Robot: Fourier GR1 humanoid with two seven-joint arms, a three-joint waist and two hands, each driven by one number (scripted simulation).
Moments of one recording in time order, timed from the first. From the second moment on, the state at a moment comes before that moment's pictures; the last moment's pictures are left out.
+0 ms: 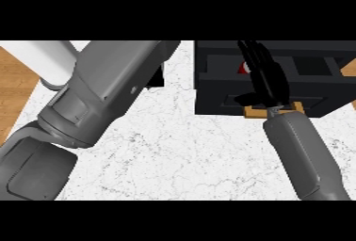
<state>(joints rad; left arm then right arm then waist) -1.60 0.09 -0.27 -0.33 0.56 0.58 0.04 -0.62 -0.20 0.10 -1.05 0.98 -0.33 -0.06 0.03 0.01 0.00</state>
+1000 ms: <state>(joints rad) -1.41 0.23 -0.30 -0.58 0.52 0.51 0.15 -1.06 -0.19 -0.06 -0.43 1.08 -0.64 -0.06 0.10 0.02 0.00</state>
